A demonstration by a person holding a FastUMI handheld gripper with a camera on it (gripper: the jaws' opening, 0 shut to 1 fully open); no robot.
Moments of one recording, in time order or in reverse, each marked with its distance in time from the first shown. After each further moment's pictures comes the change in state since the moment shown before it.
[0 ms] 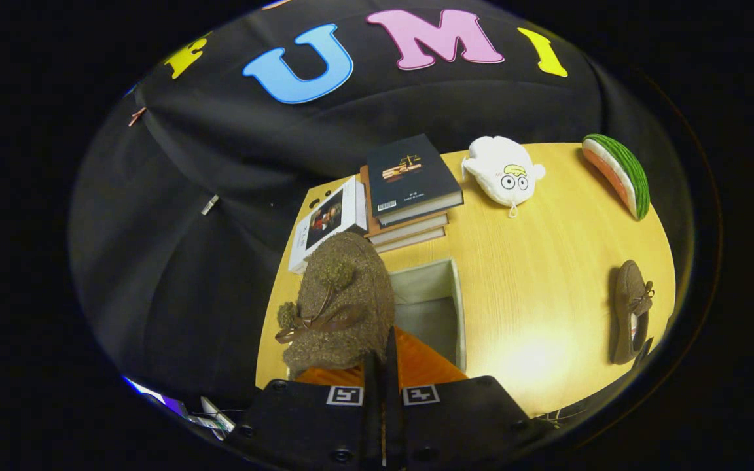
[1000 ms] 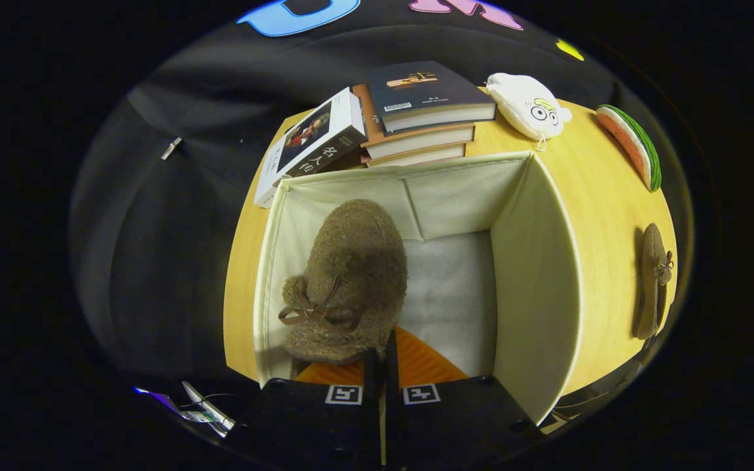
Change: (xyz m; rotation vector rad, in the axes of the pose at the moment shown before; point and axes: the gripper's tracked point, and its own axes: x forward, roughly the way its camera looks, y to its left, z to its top) arm 0.072 0.025 -0.081 -0.015 0.235 -0.073
